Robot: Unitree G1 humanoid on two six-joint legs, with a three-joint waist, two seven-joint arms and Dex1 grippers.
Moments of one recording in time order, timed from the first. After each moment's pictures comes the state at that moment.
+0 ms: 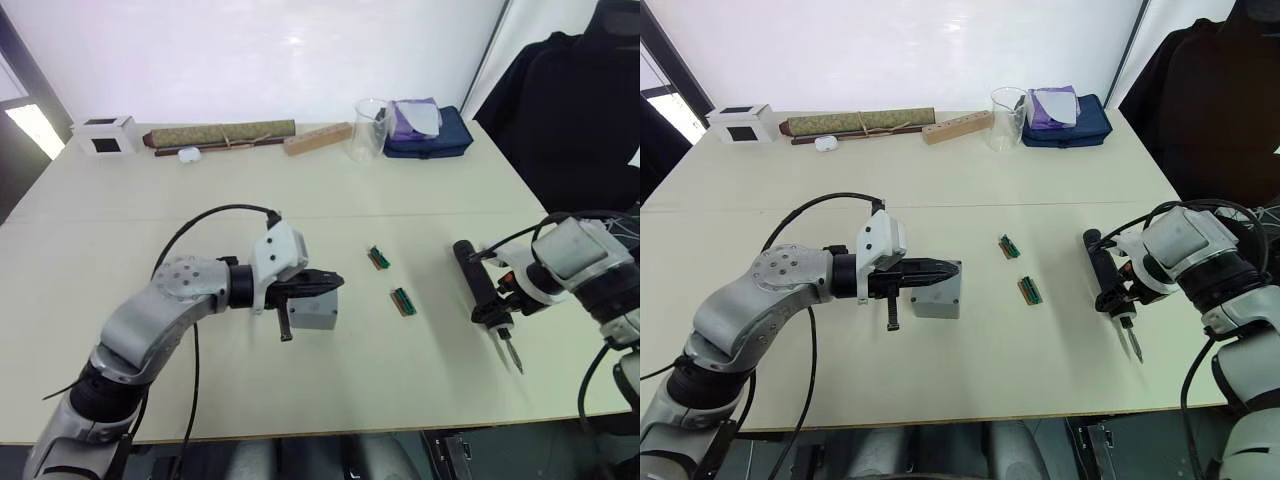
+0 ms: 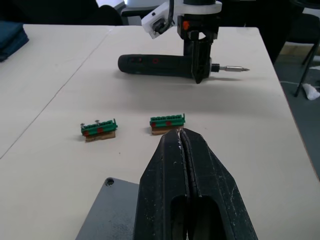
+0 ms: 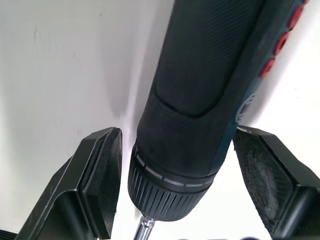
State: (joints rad) left arm -0.46 0.61 -0.19 -0.53 -0.51 0.71 -0.83; right arm -0.95 -0.95 0.63 0.45 0.09 1.48 1.19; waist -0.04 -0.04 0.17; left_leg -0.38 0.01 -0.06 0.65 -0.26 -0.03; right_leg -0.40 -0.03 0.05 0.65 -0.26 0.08
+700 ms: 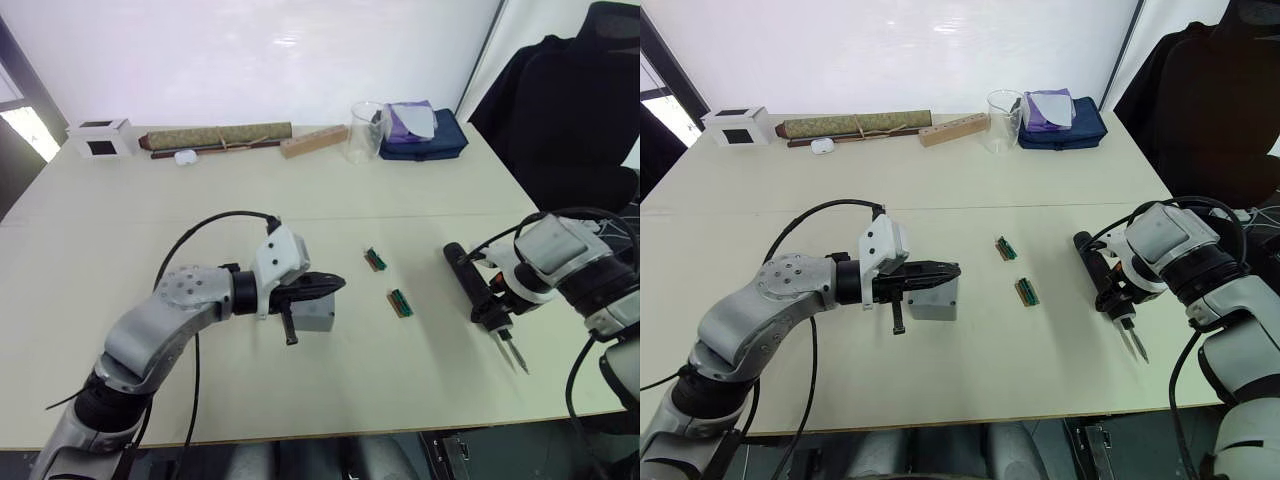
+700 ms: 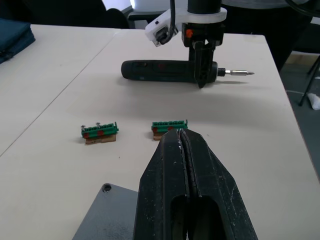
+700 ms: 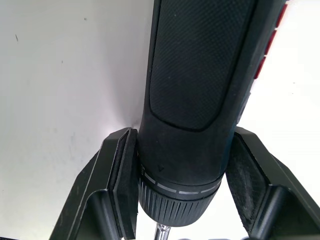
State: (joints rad) left arm -0.43 0.60 -0.19 -0.52 -0.51 0.71 -0.80; right arm -0.99 -0.90 0.64 0.49 0.13 1.53 1.11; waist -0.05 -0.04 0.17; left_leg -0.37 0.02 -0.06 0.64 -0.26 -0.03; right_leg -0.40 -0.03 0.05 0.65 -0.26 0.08
